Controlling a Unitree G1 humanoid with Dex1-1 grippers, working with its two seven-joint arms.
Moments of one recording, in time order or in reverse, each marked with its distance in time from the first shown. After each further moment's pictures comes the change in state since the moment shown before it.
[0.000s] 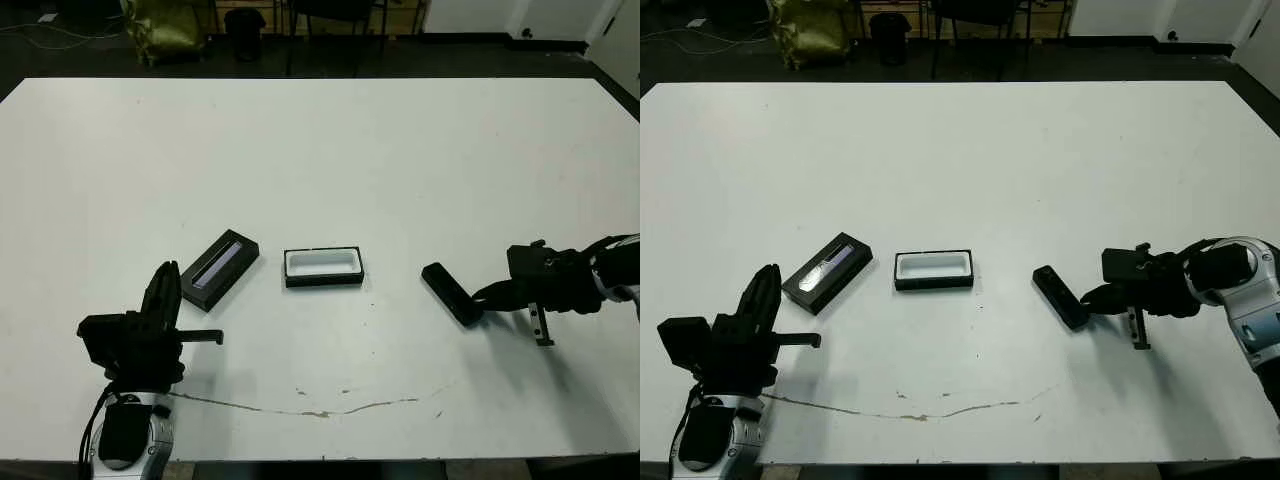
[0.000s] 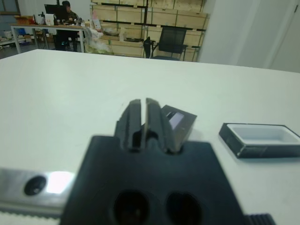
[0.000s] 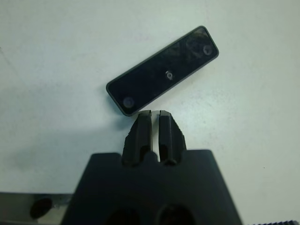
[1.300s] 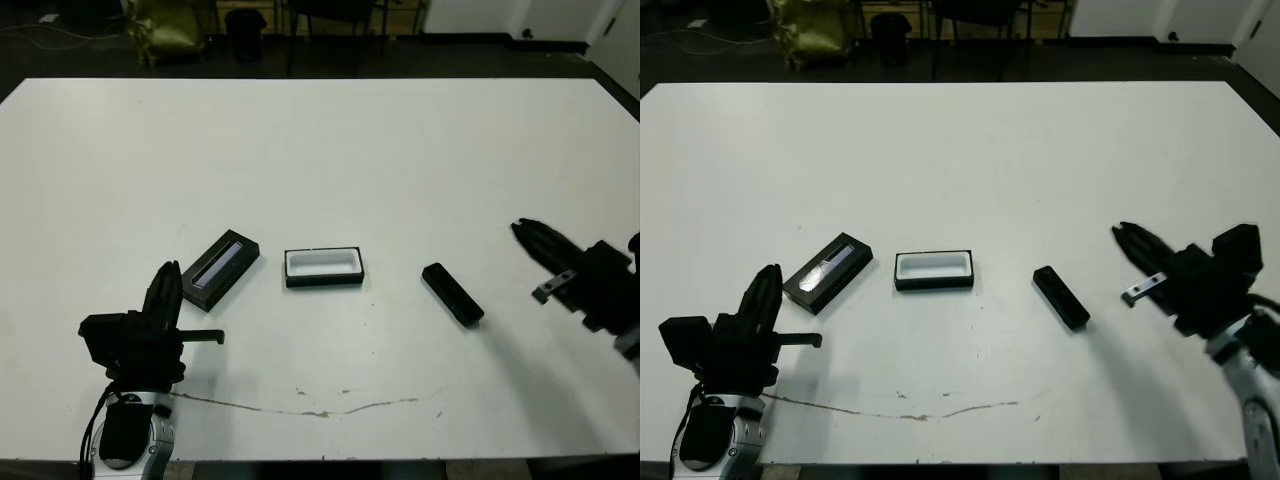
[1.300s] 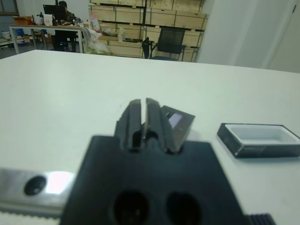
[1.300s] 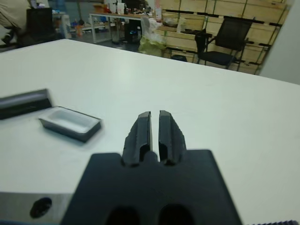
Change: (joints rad) left arm -0.003 -0.001 -0.002 0.003 0.002 0.013 -0.009; right arm 0.619 0.350 -0.529 -0.856 0.588 0.454 -0.885
